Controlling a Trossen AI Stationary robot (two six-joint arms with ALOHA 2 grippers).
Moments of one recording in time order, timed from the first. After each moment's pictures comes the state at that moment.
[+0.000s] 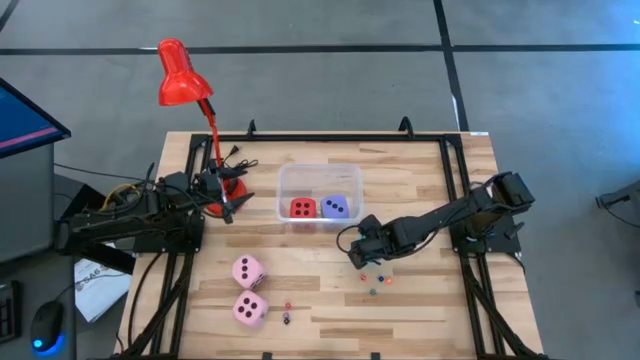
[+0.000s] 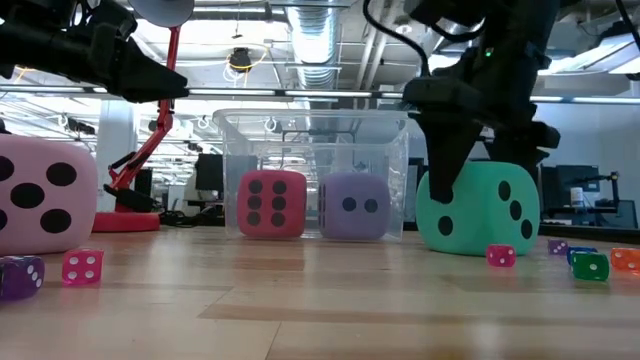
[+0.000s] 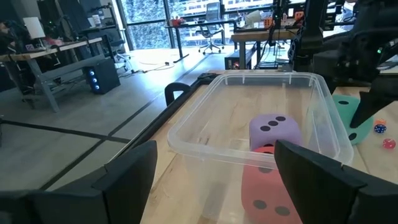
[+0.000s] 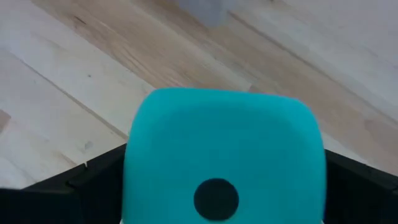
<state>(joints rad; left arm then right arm) 0.30 0.28 0.22 -0.04 -0.11 0.12 0.31 1.72 1.06 -0.75 0.26 1.26</state>
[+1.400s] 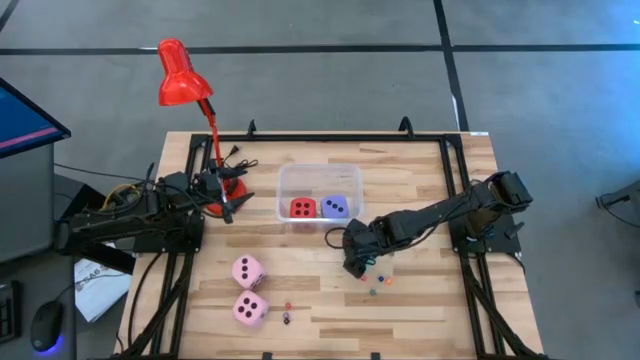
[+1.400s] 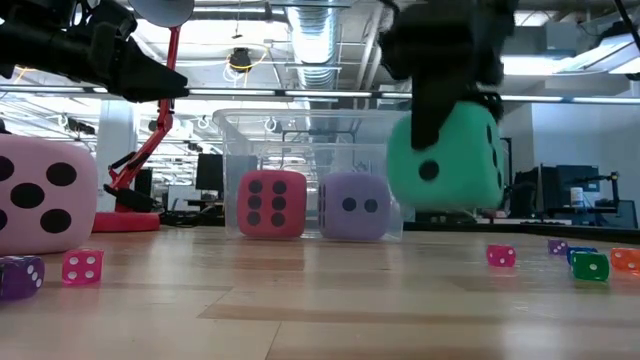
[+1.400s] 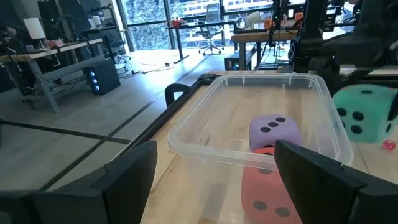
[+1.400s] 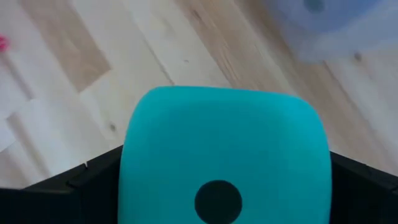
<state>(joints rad) 0.30 0.28 0.22 -0.04 -0.11 0.12 0.27 1.72 1.24 -0.78 0.14 0.85</state>
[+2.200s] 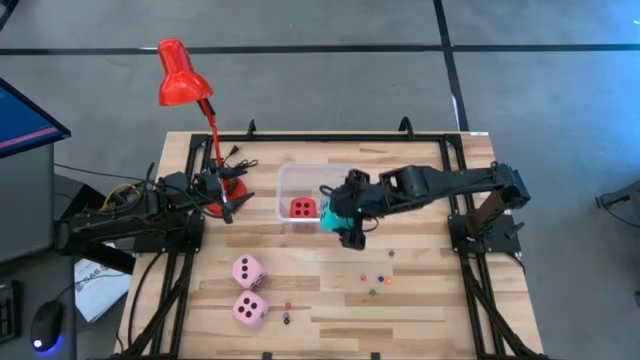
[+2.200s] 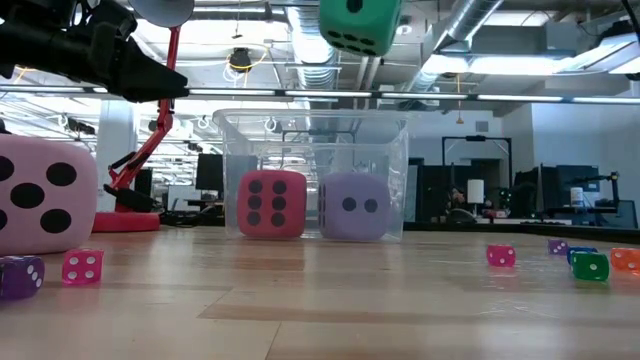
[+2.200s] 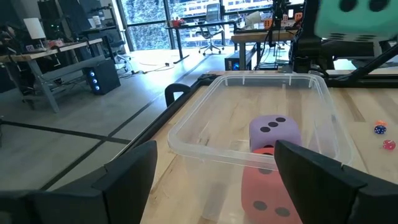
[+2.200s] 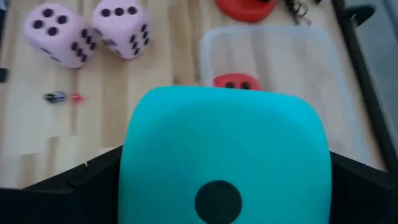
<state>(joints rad) 0.30 0.28 0.22 -0.04 -0.11 0.12 0.15 1.71 1.83 -1.07 0.23 0.14</state>
